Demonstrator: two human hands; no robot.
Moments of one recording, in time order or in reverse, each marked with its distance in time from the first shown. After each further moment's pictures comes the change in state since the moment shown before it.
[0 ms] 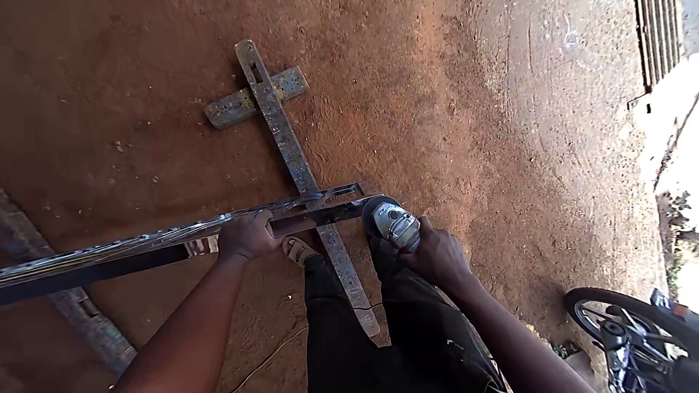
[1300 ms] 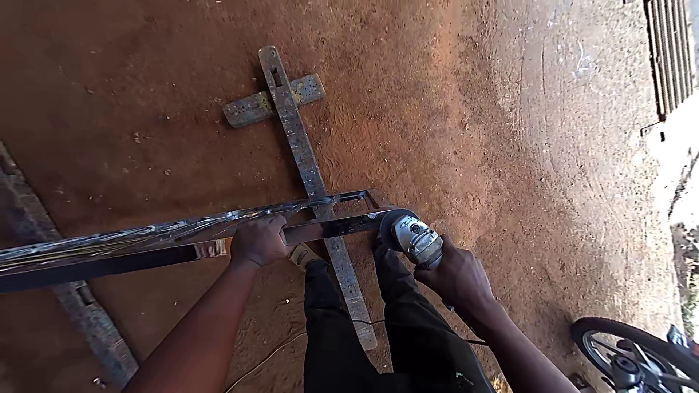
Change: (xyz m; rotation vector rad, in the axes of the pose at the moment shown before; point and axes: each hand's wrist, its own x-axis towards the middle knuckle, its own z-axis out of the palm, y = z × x) left_hand -0.008 -0.002 0.029 0.036 0.175 0.073; right_hand -0.003 0.011 0.013 -0.009 0.056 0.045
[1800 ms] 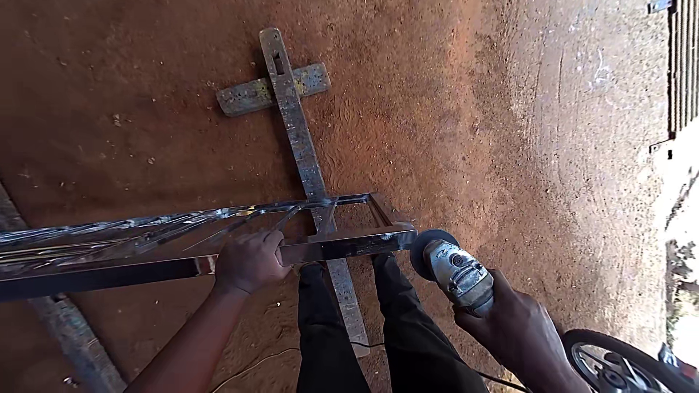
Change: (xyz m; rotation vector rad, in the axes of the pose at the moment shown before) left_hand 0.000 -0.007 0.016 -0.082 0.249 0.102; right_hand -0.008 0.026 -0.009 -0.059 0.252 -0.104
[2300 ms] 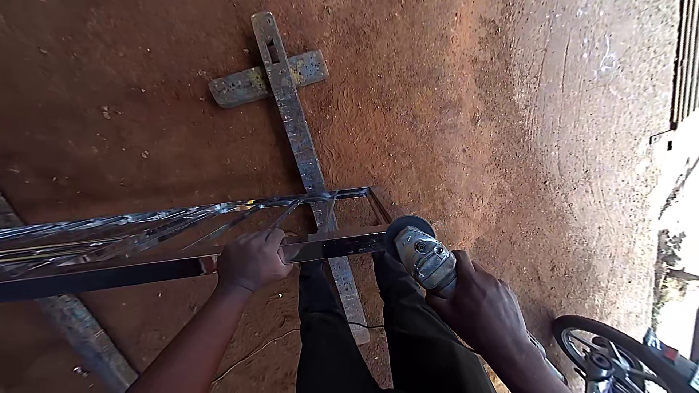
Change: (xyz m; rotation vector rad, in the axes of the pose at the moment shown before) left_hand 0.001 -0.002 -0.001 -0.009 -0.030 0.004; right_hand 0.020 -0.057 -0.007 -0.107 -0.034 -0.061
